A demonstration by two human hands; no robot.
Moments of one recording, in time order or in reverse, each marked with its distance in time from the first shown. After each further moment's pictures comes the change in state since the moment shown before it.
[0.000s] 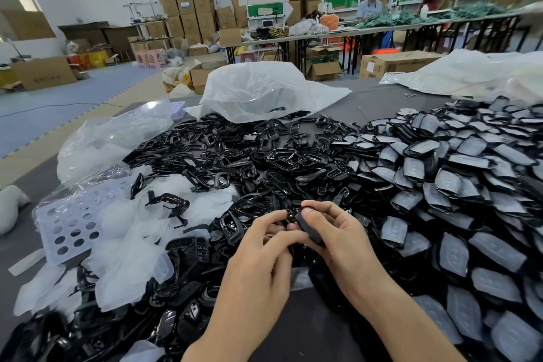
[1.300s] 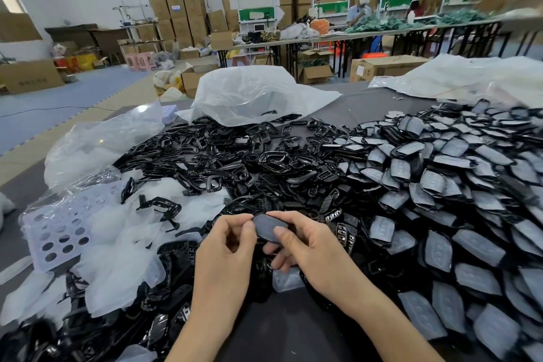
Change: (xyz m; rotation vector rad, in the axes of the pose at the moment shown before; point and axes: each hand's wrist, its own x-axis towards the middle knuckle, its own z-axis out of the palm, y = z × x) left_hand 0.012 -0.006 -0.008 -0.437 0.241 -0.520; right_hand -0.005 0.012 0.000 -0.542 -0.306 -0.166
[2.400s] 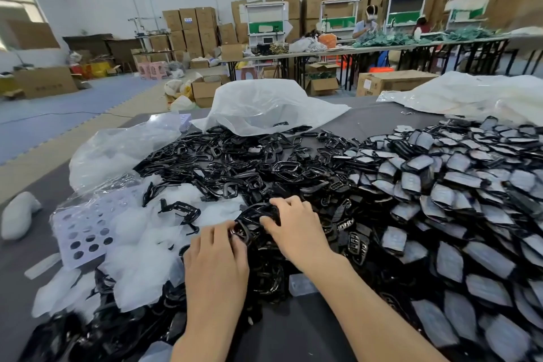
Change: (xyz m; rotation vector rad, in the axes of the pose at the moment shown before) left_hand 0.006 -0.018 -0.021 0.790 0.161 0.116; right_hand 0.066 -0.002 0.031 -1.059 0.152 0.056
